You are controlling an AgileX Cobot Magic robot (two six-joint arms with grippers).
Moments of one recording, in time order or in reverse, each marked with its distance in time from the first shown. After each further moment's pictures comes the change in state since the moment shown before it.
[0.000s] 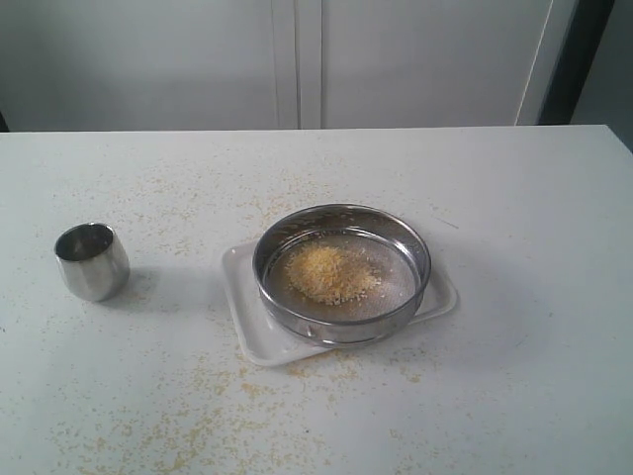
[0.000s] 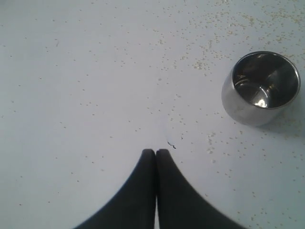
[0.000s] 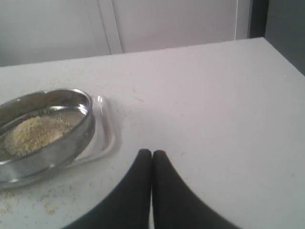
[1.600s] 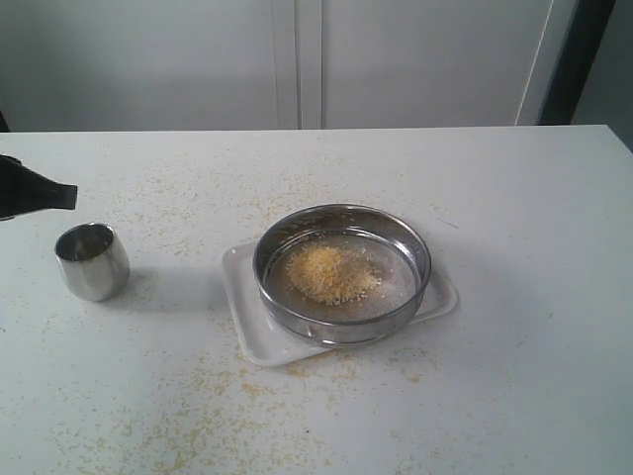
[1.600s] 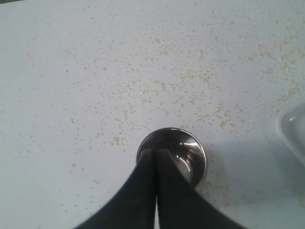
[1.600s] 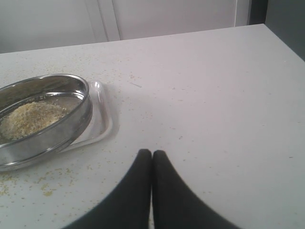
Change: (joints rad) left arm -0.151 0.243 -0.026 -0.074 -0.387 0.056; right arm 0.000 0.000 0.000 0.000 0.064 0.000
